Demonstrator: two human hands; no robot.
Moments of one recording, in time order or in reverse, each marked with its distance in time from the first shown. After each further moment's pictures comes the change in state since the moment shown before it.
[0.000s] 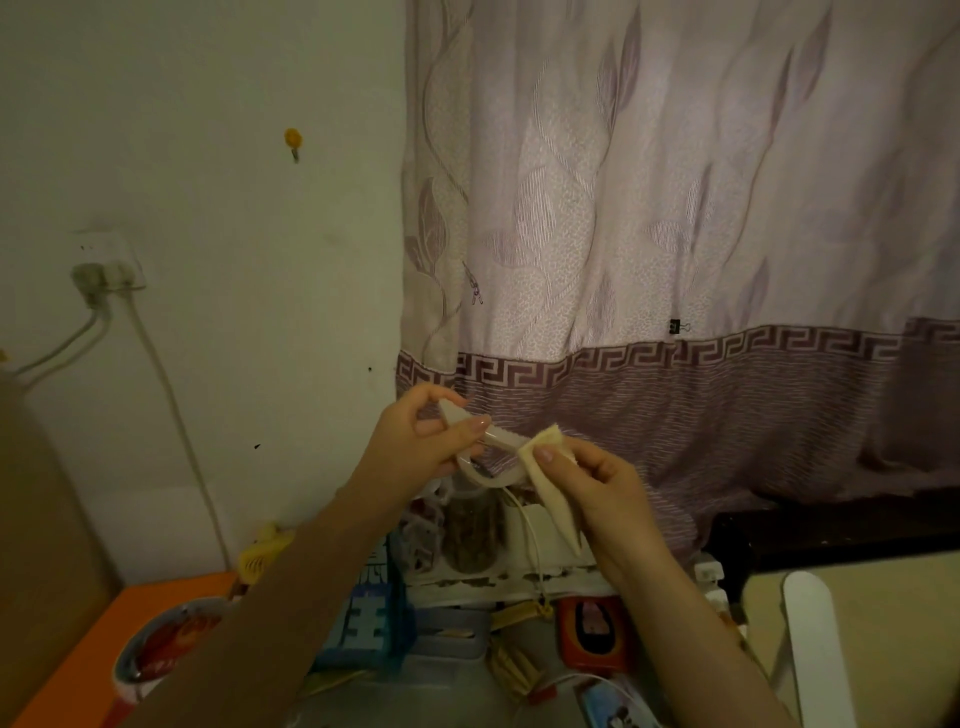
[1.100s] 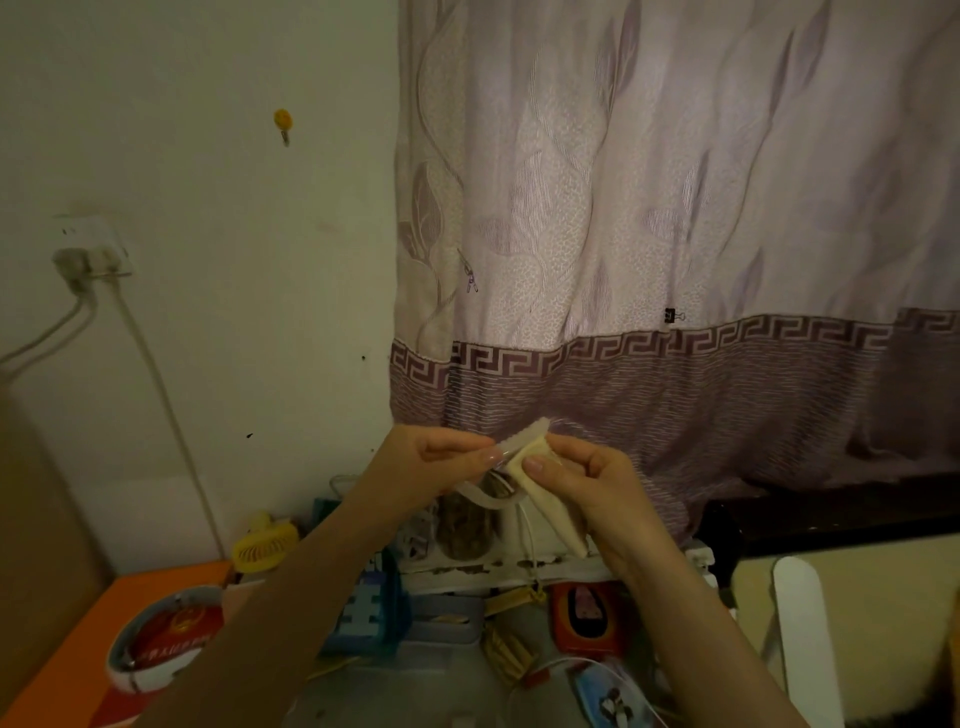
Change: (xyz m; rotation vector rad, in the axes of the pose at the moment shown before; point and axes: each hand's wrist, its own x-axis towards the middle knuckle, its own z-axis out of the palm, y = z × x) left_hand -0.011 -0.018 -0.002 0.197 -0.165 0.021; right_hand -0.002 -0.004 -0.005 -0.038 -0.128 0.057
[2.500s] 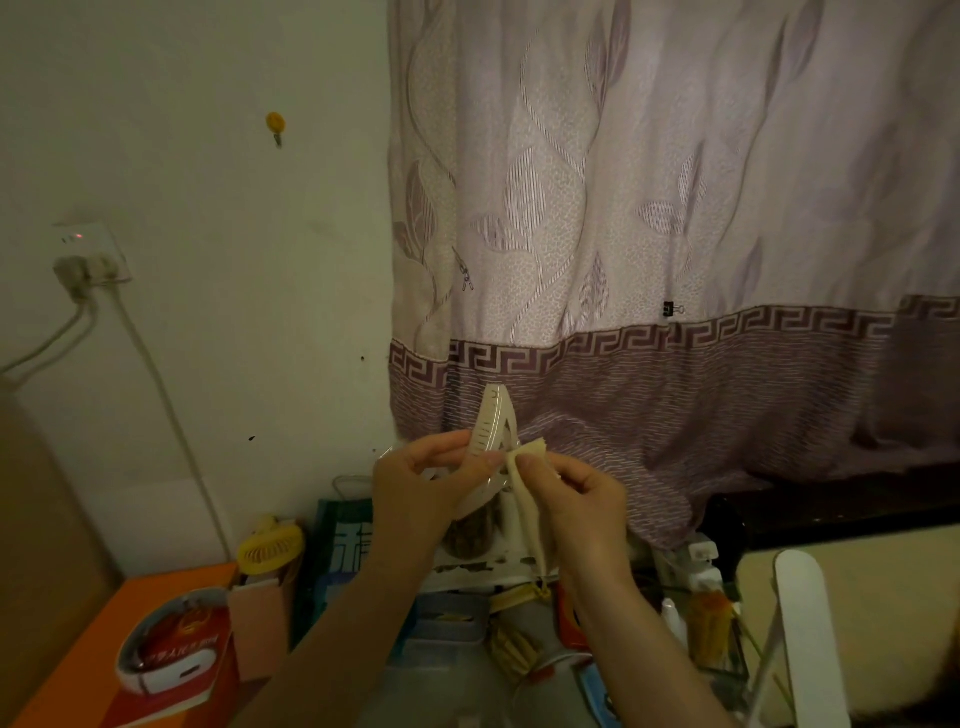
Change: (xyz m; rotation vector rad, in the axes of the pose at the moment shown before) left_hand -0.012 -0.010 0.038 -0.106 0.448 0.053; right_hand -0.010 0.024 0.027 0.031 0.405 -0.044
